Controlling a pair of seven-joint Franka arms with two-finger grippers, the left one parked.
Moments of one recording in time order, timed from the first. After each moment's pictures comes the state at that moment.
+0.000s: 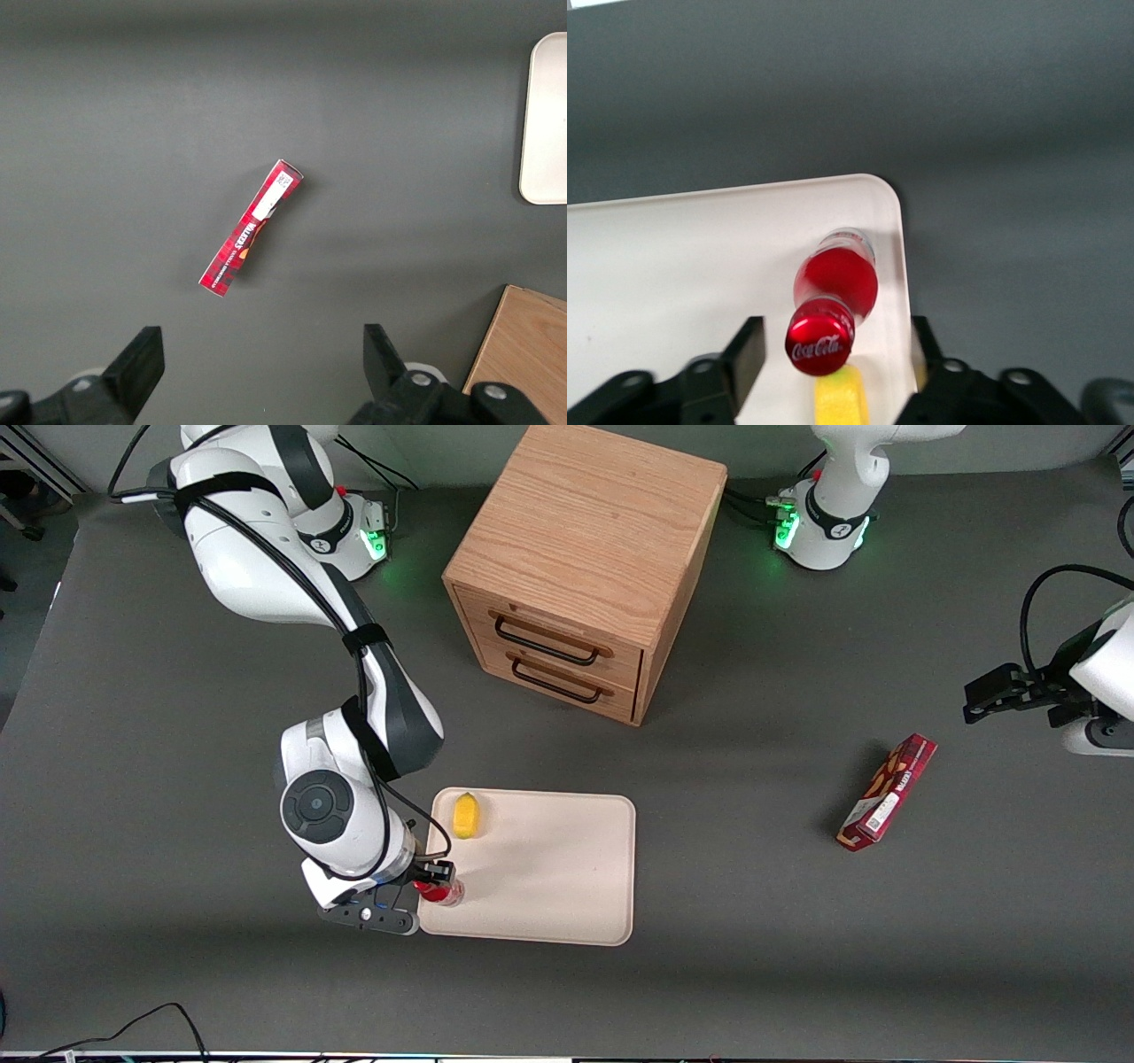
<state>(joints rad) 0.39 0.85 -0.03 -1.04 -0.03 1.95 0.57</state>
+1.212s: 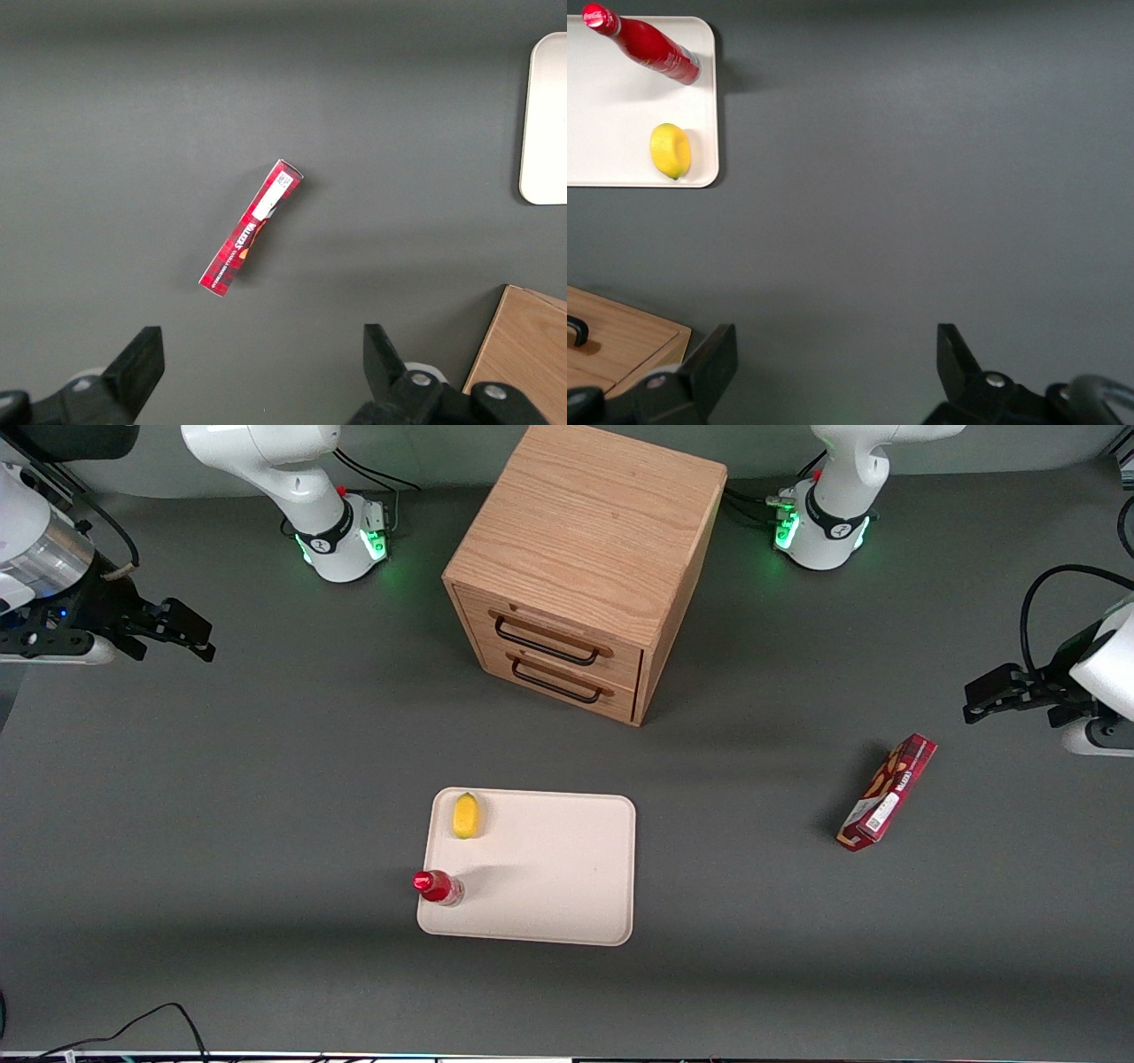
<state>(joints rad) 0.10 -0.24 -0.04 -1.91 -0.02 1.68 0.14</state>
